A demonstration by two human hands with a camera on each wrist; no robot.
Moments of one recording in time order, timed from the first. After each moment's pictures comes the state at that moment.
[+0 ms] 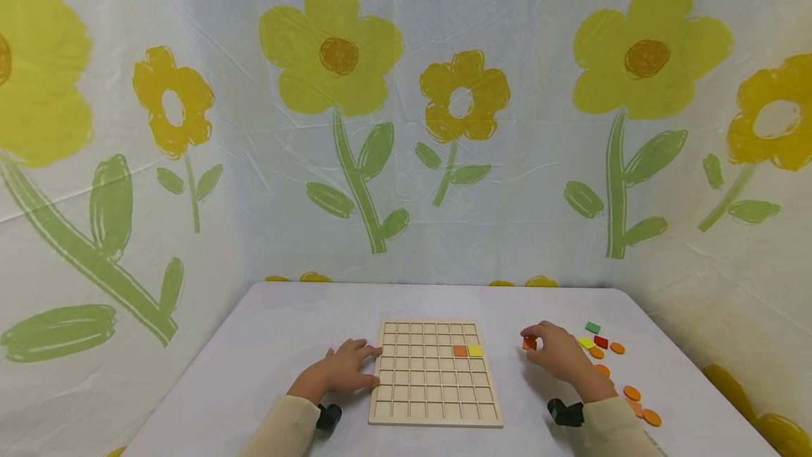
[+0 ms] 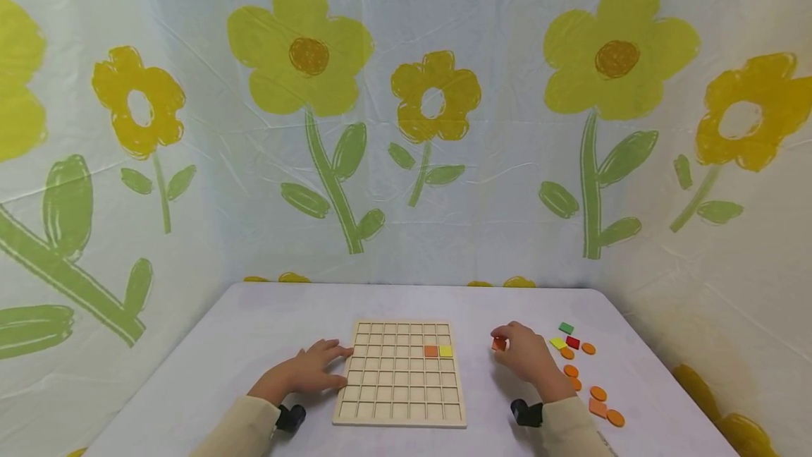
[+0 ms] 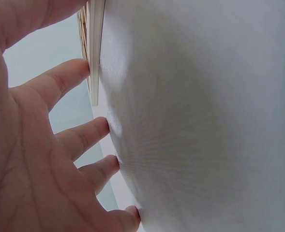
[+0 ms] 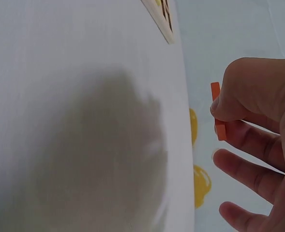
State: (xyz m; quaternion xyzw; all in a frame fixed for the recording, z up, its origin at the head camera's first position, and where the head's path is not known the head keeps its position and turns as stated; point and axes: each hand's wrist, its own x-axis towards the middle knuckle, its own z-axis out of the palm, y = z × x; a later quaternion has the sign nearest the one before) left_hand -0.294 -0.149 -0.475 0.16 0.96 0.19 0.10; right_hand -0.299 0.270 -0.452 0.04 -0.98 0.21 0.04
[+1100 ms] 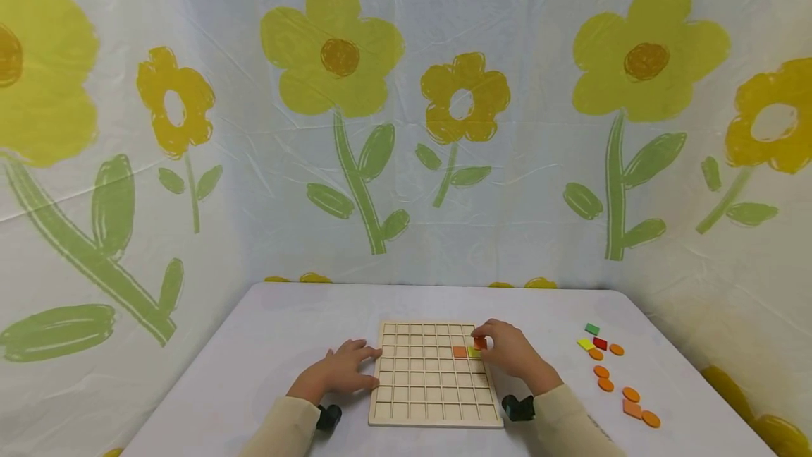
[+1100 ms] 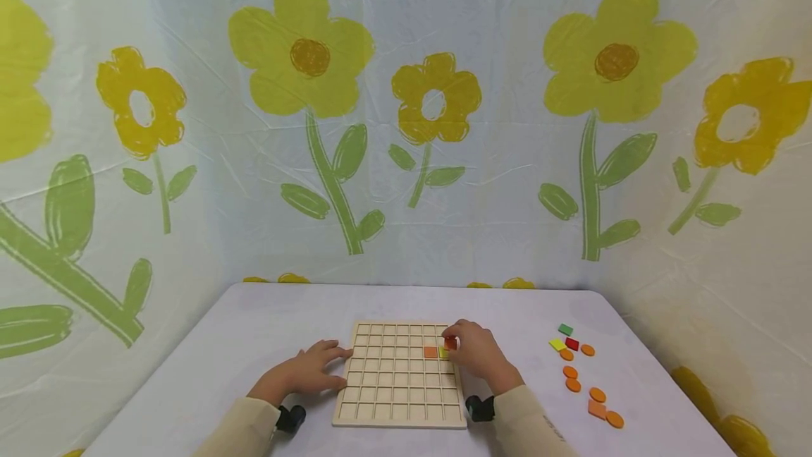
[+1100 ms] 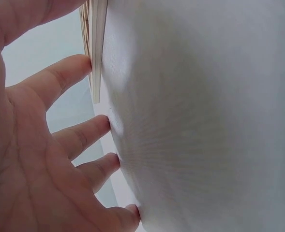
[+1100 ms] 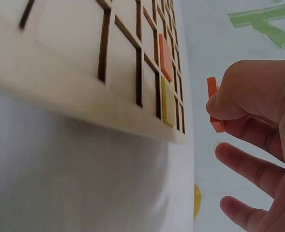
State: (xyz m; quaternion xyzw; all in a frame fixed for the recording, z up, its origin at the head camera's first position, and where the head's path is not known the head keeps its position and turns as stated) left_hand -0.293 -0.150 -0.476 0.16 0.96 0.20 0.10; right_hand -0.309 0.190 -0.454 0.13 -0.96 0.22 0.06
